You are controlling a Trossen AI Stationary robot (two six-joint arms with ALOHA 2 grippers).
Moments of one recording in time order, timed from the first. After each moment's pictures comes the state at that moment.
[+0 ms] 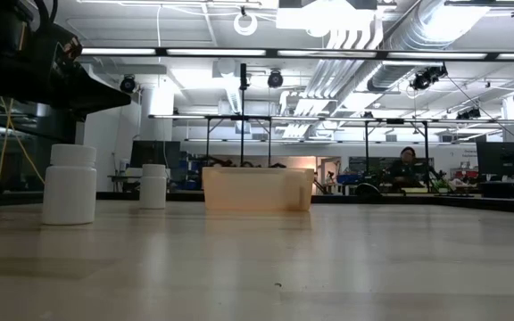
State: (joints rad) left arm 0.14 0.12 0.01 0.04 -0.19 -0.06; right arm 0.81 1.76 1.14 -0.77 0.15 0.99
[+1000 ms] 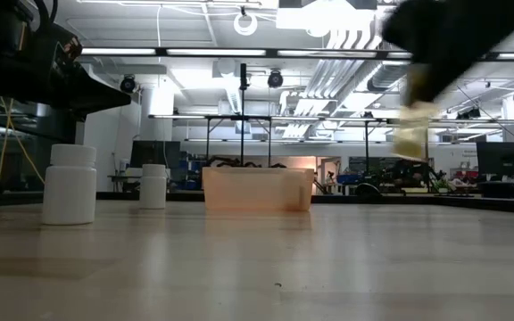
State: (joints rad) left arm 0.14 0.12 0.01 0.04 -0.19 -0.06; right arm 0.58 1.75 1.30 -0.77 0.35 0.54
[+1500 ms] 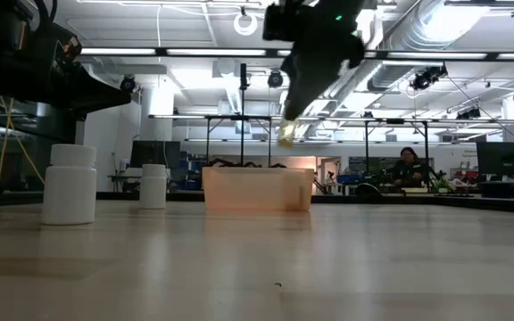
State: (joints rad) left arm 0.14 0.12 0.01 0.05 -0.19 -0.06; right arm 0.01 1.75 1.44 -0.77 0.15 -0.17
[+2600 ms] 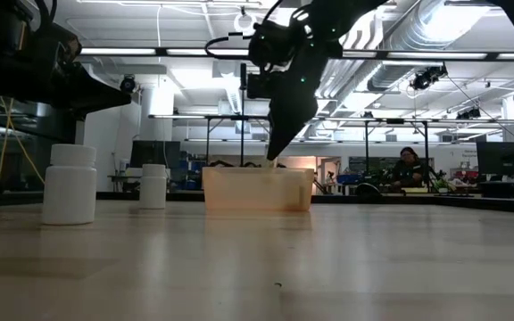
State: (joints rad) left arm 0.14 0.12 0.01 0.05 -0.20 -0.05; right arm -0.28 1.95 1.53 -0.70 -0.04 -0.29
